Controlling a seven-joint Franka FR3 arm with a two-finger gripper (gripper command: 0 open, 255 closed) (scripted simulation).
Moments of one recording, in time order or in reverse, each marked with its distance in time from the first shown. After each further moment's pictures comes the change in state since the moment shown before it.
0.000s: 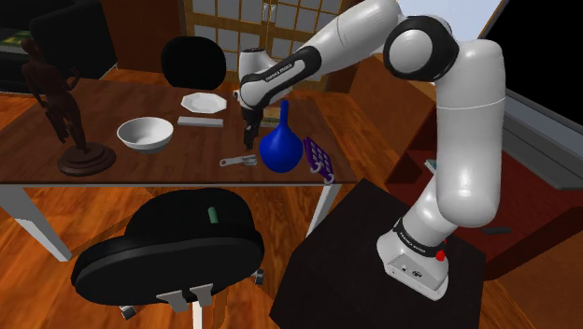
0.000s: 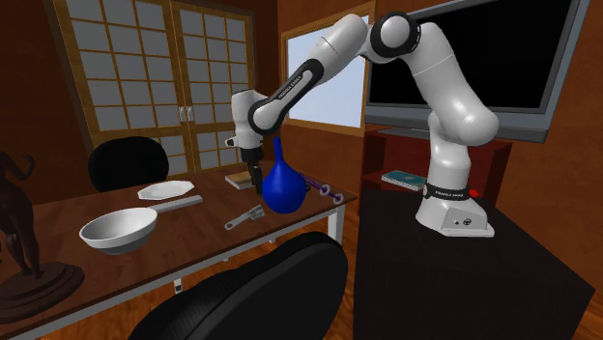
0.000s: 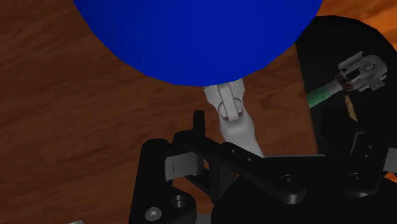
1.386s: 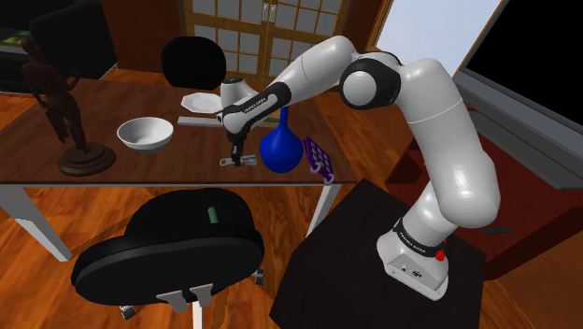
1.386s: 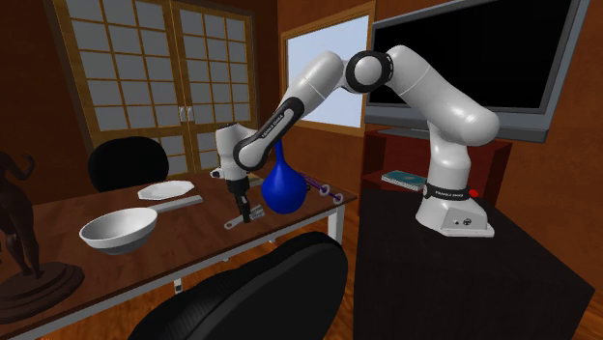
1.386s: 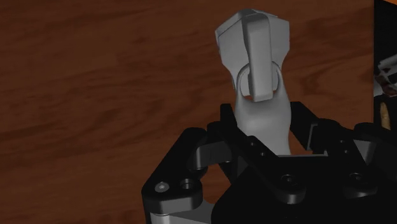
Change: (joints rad) arm 0.028 0.328 0.011 0.283 -0.044 0.033 -0.054
